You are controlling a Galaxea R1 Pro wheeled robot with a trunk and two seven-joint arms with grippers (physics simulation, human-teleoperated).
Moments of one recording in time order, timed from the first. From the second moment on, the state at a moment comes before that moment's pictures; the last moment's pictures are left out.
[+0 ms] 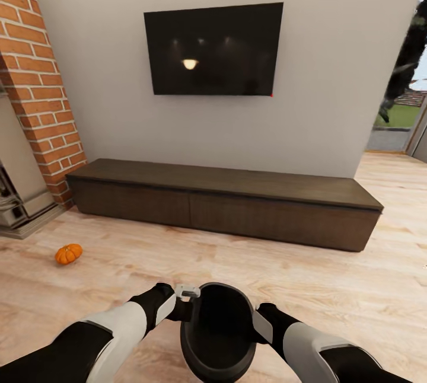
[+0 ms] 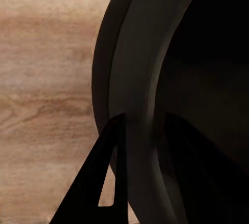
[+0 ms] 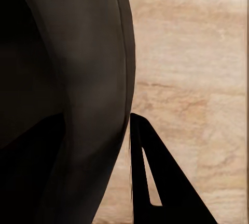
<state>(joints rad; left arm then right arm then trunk) -0.88 -0.17 -0.23 -0.01 0.17 0.46 -0.06 -0.79 0.17 0.03 -0.01 -0.20 0.41 -0.25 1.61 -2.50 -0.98</state>
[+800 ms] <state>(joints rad) -0.88 -0.17 -0.23 -0.01 0.17 0.46 -0.06 -0.79 0.17 0.03 -0.01 -0.20 0.41 -0.25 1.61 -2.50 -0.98</state>
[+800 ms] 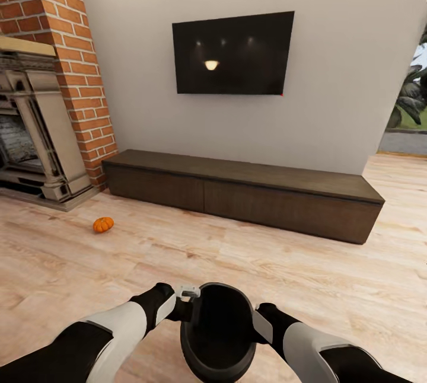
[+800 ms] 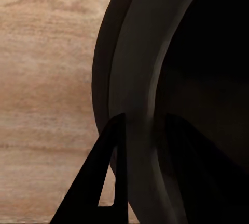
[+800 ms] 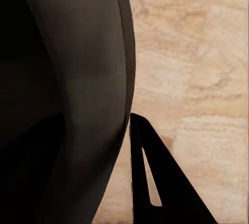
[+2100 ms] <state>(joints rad) -0.88 -0.17 -0.23 -0.01 0.17 0.46 -0.06 -0.79 0.17 0.03 -0.01 -0.21 0.41 -0.25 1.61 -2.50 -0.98</state>
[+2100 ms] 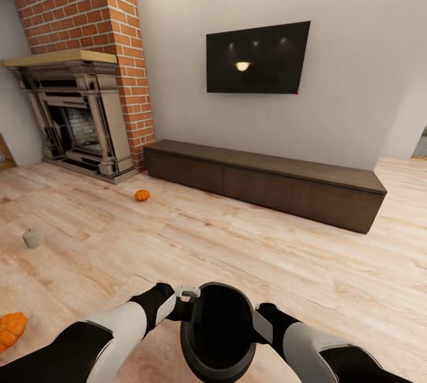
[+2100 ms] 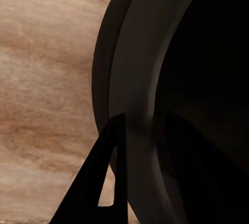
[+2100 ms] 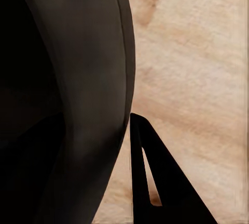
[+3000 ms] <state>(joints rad) -0.88 -0.17 -0.23 -0.01 0.17 0.46 -0.06 -0.79 0.17 0.03 -0.01 -0.21 0.41 -0.25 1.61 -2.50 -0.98</state>
